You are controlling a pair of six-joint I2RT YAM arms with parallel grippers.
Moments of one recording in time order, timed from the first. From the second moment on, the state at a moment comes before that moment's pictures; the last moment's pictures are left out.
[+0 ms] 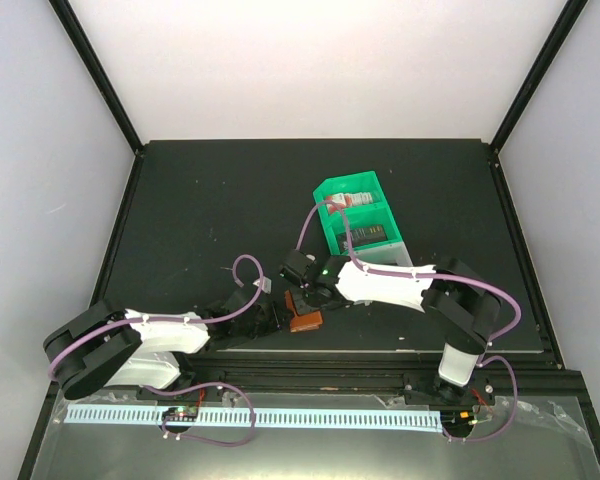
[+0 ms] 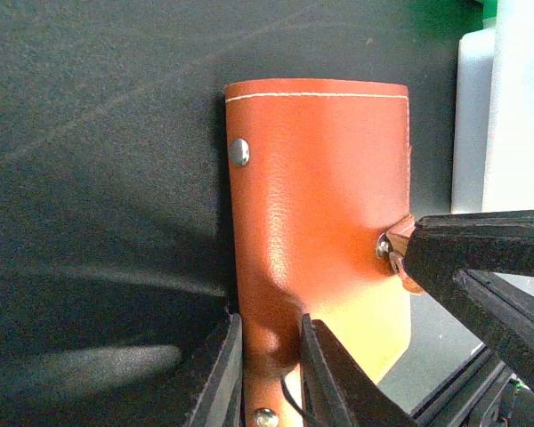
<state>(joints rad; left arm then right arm) -0.88 1.27 0.22 0.32 0.11 -1.20 1.06 1.77 1.14 -0.63 0.07 0.70</state>
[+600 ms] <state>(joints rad) -0.88 1.27 0.22 0.32 0.11 -1.20 1.07 1.78 1.14 -0.62 0.10 0.69</state>
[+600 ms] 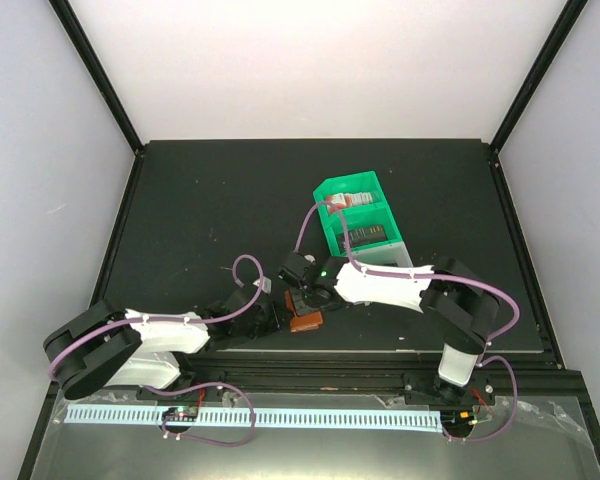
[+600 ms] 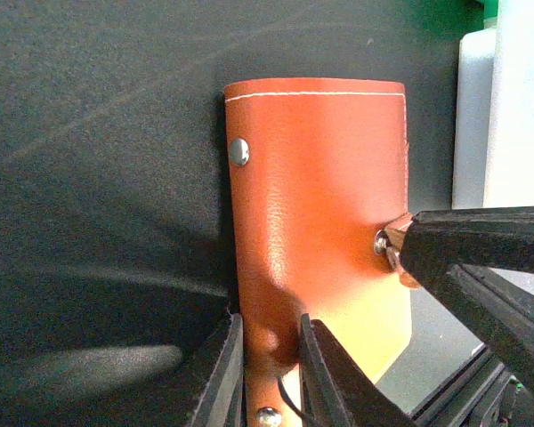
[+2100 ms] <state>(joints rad) -0.88 1.27 0.22 0.31 0.11 -1.20 1.06 1.78 1.12 -0.58 0.08 0.67</state>
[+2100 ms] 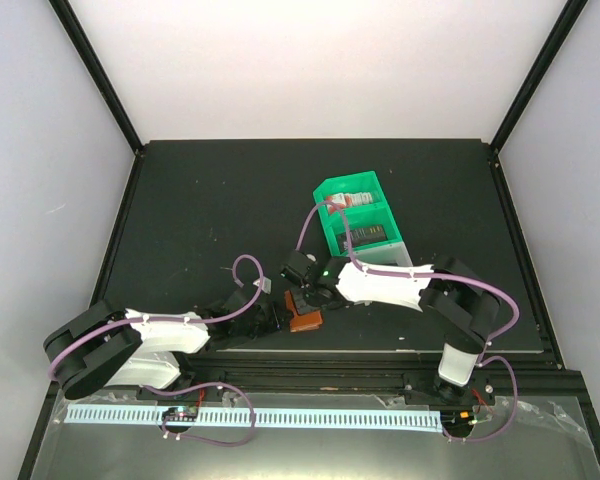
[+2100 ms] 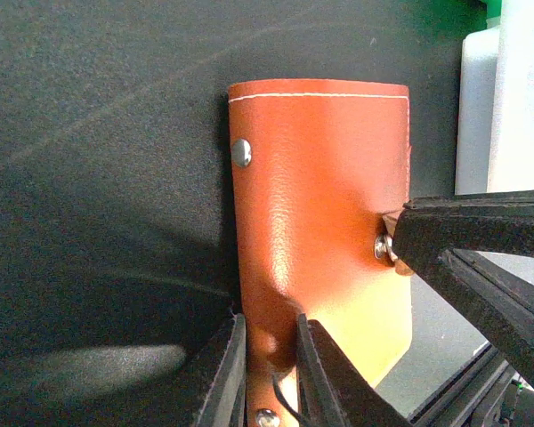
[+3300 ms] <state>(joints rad) -0.88 1.28 0.22 0.31 0.11 -1.20 1.04 1.74 1.00 -0.40 0.02 0.66</state>
